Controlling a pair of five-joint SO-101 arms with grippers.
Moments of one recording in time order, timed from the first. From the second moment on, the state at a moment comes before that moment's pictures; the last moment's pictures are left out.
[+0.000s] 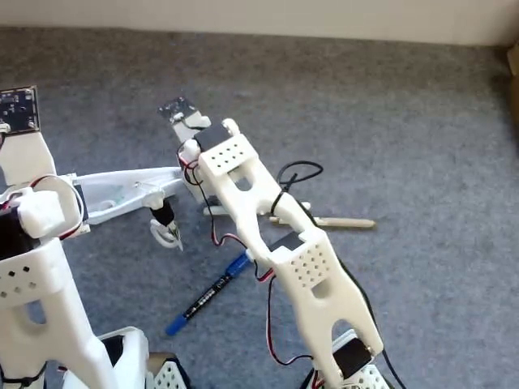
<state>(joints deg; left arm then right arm) -23.7 -35.8 17.4 92.3 0.7 -38.5 50.2 -47.0 81.9 7.4</state>
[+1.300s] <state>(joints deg) -23.7 -35.8 17.5 92.3 0.7 -38.6 30.8 -77.3 100.1 1.2</state>
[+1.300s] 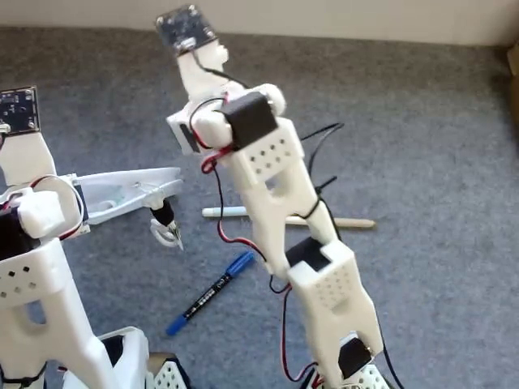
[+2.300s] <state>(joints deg) -23.8 -35.8 17.5 92.3 0.7 -44.0 -24.4 -24.0 77.6 1.0</state>
